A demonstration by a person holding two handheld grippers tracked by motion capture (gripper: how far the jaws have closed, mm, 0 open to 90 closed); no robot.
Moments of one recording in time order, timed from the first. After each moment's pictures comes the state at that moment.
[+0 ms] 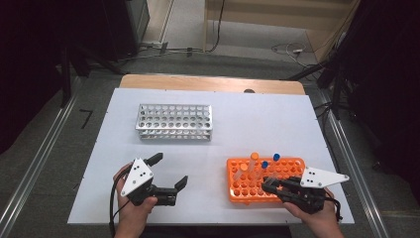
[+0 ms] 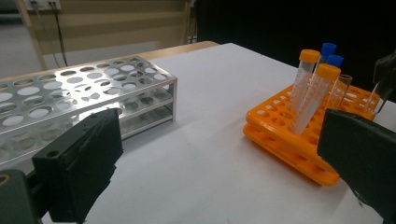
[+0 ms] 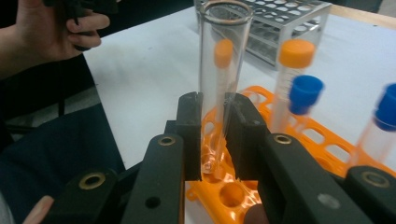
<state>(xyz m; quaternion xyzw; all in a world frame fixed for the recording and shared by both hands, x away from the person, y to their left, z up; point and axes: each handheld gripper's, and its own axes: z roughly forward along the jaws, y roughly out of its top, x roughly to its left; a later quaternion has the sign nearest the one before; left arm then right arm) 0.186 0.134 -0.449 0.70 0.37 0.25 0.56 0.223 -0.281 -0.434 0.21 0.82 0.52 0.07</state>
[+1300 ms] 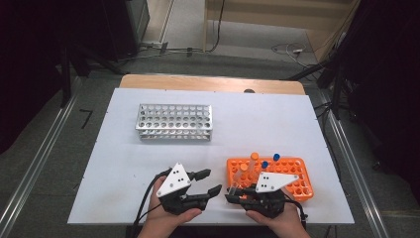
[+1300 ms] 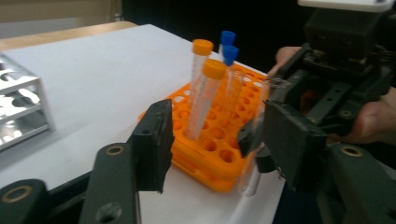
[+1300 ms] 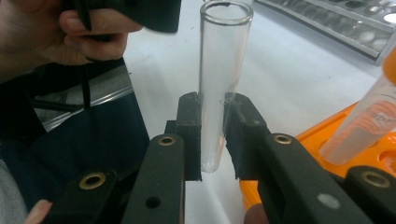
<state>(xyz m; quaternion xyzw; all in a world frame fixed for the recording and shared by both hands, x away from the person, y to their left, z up) 0.183 0.061 -0.442 0.75 0.30 0.11 0.58 0.217 -0.198 -0.456 0.18 0.85 0.49 0.01</state>
